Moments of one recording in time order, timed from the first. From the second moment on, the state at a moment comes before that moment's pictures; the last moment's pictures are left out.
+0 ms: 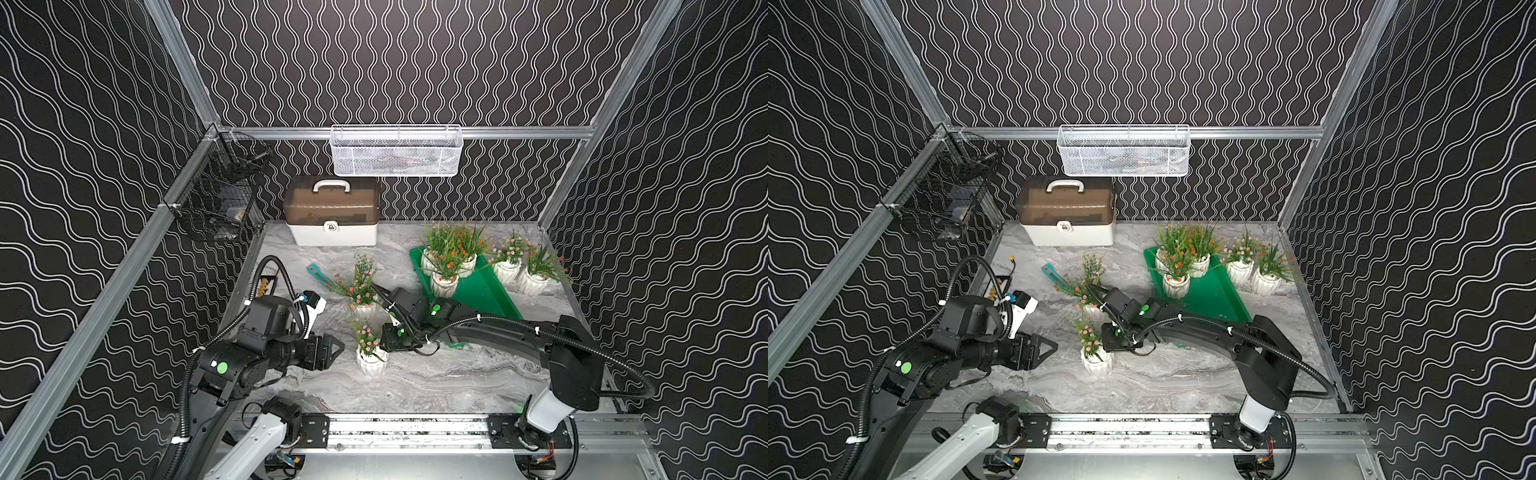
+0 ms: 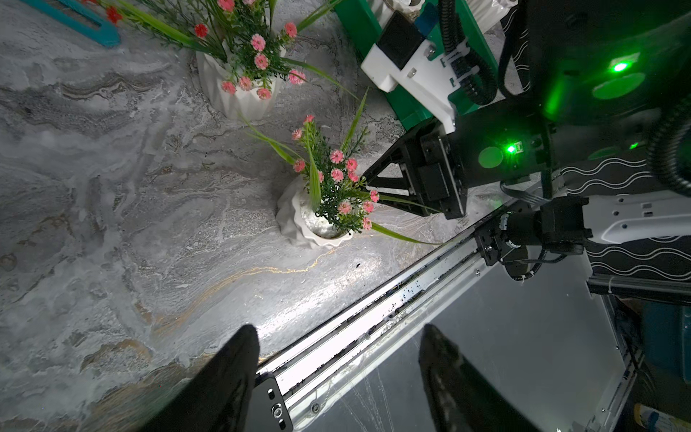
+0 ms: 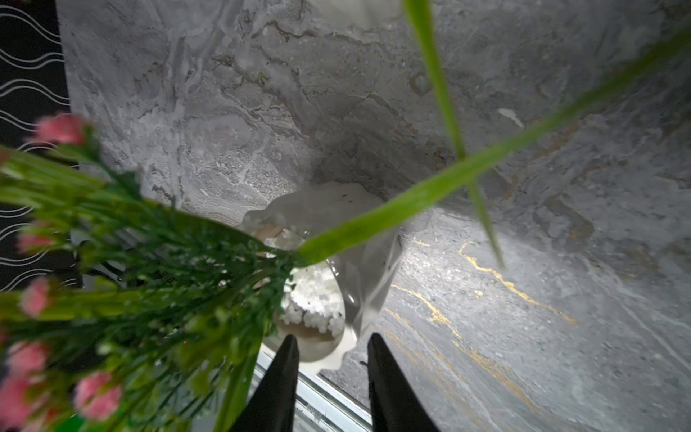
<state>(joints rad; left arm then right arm) -0.29 0.70 1.05 -1.26 0.39 -0.23 1.04 1.70 1.25 -0.64 -0.14 0.84</state>
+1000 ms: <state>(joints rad) -0.29 0.70 0.97 -1.16 0.43 -0.23 1.06 1.86 1.34 -0.71 -0.07 0.84</state>
